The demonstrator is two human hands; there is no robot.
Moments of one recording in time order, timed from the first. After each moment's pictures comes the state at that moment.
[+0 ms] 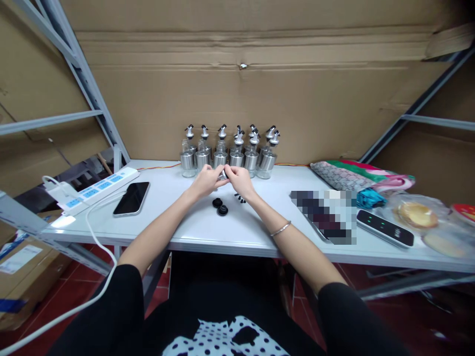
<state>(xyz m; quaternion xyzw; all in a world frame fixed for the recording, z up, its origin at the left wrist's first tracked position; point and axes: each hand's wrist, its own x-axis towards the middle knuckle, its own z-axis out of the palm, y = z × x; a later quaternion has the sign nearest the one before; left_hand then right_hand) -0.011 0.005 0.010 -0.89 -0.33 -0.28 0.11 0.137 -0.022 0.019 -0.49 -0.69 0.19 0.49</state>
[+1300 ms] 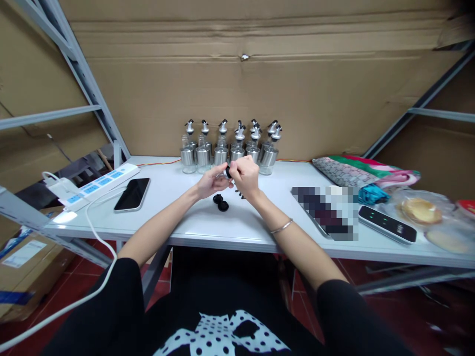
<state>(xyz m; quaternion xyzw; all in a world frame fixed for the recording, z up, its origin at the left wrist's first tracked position) 0.007 -0.027 0.024 -0.66 -0.24 -0.35 -0.62 0.140 -0.034 0.024 -0.34 -0.73 -0.10 0.59</state>
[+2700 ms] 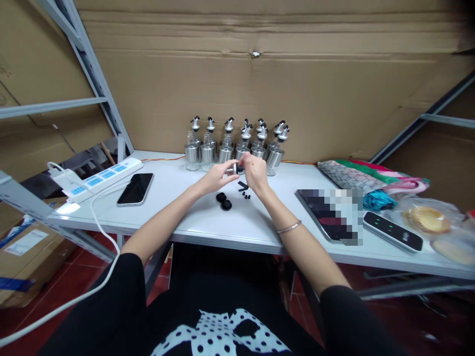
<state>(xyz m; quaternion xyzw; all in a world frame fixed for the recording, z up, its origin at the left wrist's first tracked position) 0.000 -0.018 0.022 -0.85 -0.28 -0.37 -0.26 0.159 -0.020 0.022 -0.42 -0.73 -0.02 0.54</state>
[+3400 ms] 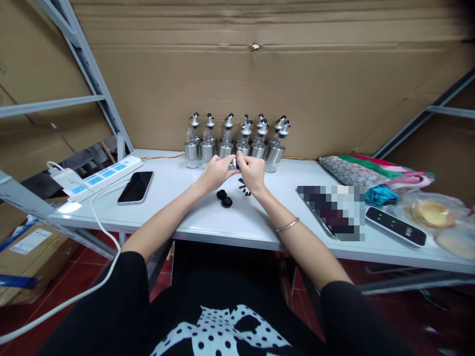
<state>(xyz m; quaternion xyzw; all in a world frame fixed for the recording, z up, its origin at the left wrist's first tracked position) 0.004 -0.010 0.014 -0.88 -0.35 -0.32 0.05 0.142 -0.032 0.022 -0.48 -0.68 0.05 0.56</state>
